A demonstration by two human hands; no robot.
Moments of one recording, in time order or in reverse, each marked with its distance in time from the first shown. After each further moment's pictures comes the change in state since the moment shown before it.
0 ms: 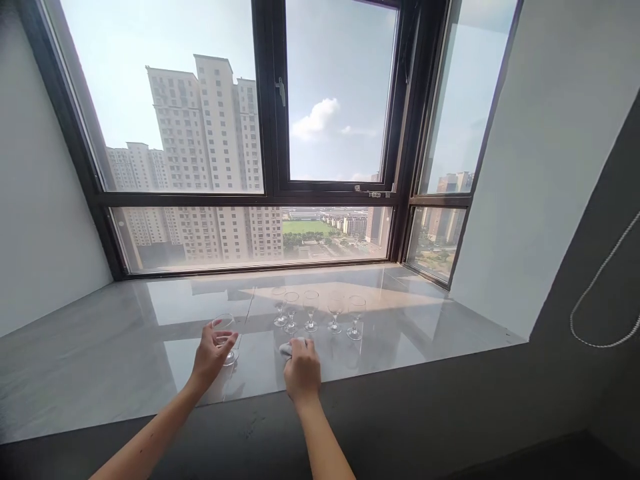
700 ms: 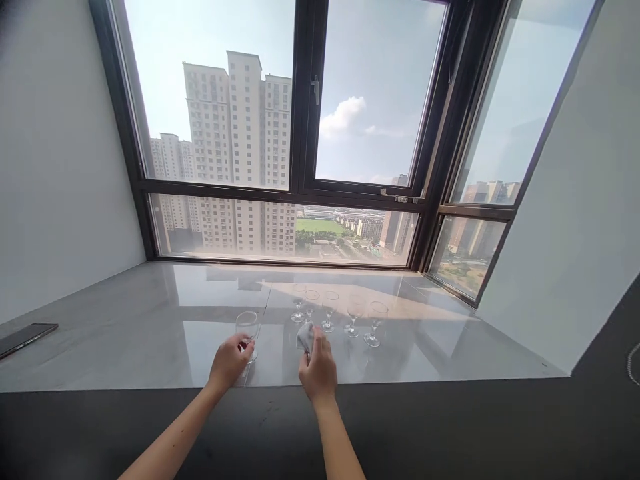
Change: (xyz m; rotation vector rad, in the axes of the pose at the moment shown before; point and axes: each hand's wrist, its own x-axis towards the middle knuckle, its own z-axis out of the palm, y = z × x) left_hand -0.027 -0.021 -0.005 0.441 -0.093 0.037; right_hand -0.006 -0.004 -0.002 0.162 -0.030 -0.017
